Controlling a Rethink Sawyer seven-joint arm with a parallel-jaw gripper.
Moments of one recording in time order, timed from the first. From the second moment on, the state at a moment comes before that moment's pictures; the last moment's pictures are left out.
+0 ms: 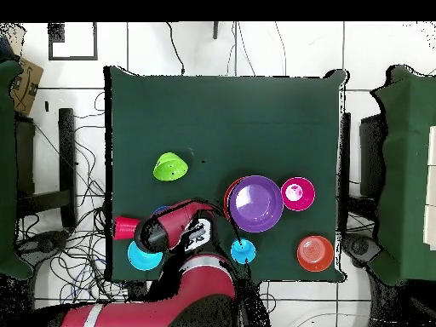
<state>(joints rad) 0.02 -0.47 0.00 1.82 -0.41 0.31 1.80</state>
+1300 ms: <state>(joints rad) 0.02 -0.47 -0.01 1.81 -0.41 0.31 1.80</state>
